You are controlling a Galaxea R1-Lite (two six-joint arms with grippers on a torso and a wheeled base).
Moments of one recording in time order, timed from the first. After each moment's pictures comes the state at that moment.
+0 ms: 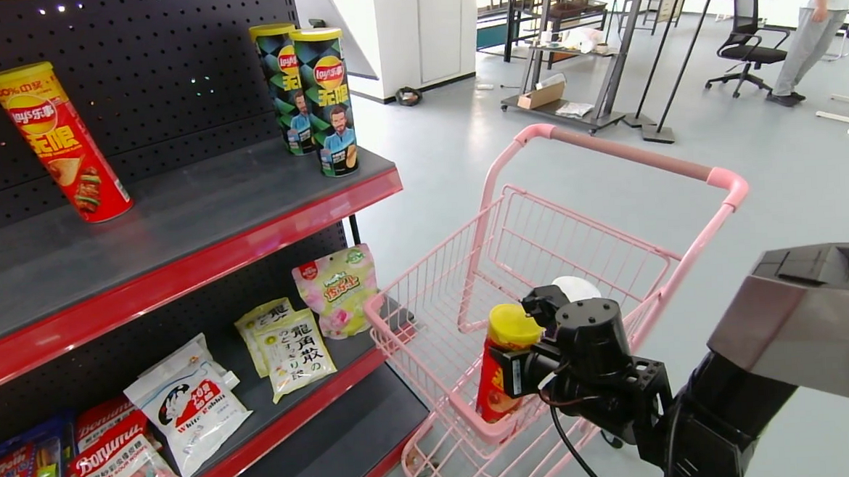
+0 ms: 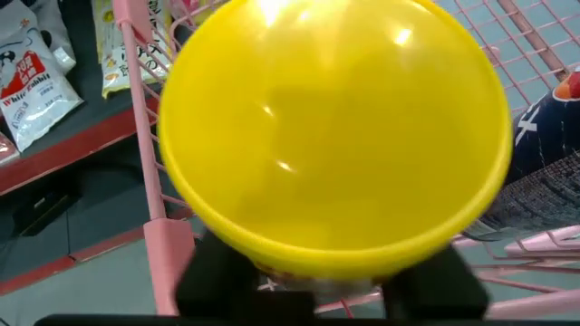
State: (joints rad) left arm 0.00 0.00 0.00 0.00 -0.02 0.05; right arm 0.64 2.16 -0.60 -1.09 -0.17 0.27
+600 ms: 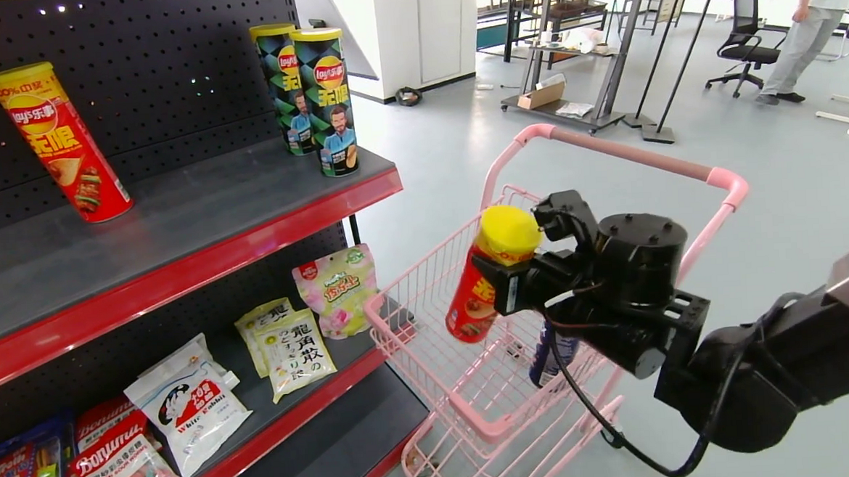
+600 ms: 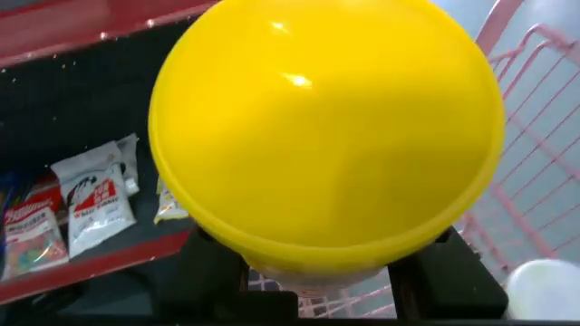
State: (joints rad) left arm 0.00 0.00 0.00 0.00 -0.02 0.05; right arm 0.65 1.95 -0.76 -1.10 -0.17 0.11
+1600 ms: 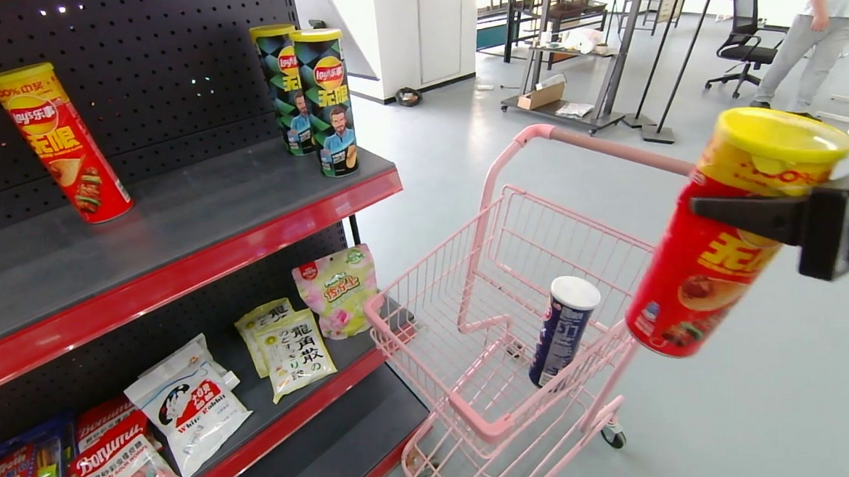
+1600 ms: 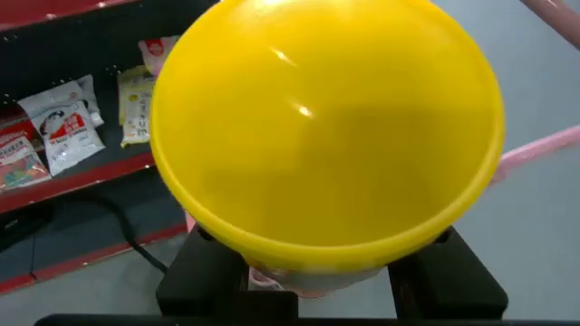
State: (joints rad) left arm 0.00 0.00 0.00 0.00 -0.02 0.05; right arm 0.55 1.17 -0.95 0.08 -0.20 0.03
